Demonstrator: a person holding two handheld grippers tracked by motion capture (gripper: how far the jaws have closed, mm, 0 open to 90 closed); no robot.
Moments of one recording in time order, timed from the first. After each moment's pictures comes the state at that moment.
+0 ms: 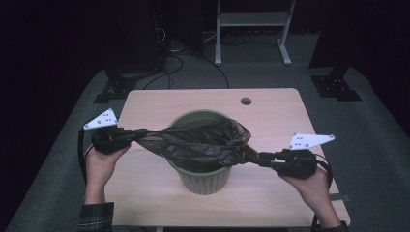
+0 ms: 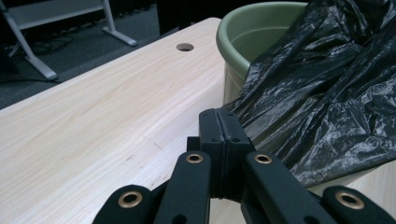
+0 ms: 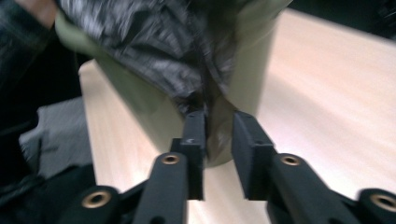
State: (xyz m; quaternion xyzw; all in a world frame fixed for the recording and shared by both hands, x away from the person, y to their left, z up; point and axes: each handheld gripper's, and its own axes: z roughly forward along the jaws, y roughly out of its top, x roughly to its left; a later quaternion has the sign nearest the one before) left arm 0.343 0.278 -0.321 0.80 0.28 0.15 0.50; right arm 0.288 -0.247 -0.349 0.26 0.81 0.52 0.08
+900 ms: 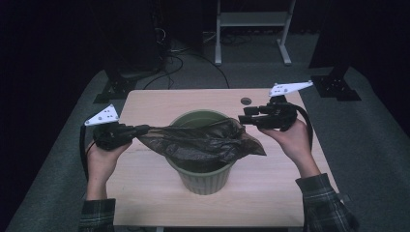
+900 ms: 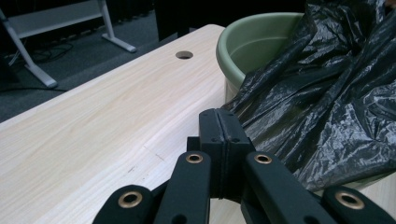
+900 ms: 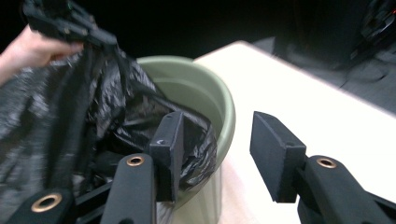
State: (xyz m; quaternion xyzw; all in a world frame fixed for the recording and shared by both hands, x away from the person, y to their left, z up) left arm 0.349 0.276 -0.314 0.80 0.27 0.16 0.51; right arm 0.383 -0.198 -0.286 0.28 0.81 0.52 0.06
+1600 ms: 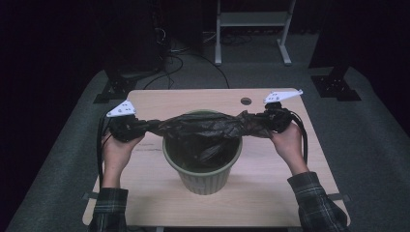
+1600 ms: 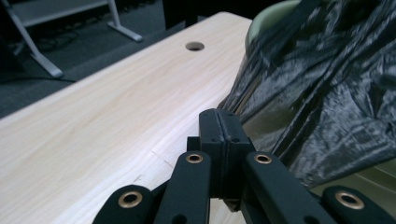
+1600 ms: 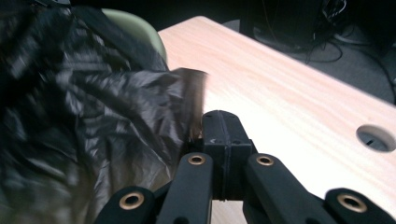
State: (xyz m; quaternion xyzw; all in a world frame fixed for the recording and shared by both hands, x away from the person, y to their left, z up) left arm 0.387 0.243 -0.333 0.81 0.28 0.16 0.48; right arm 0.404 -0.204 -0.333 0.32 0.81 0.48 0.12
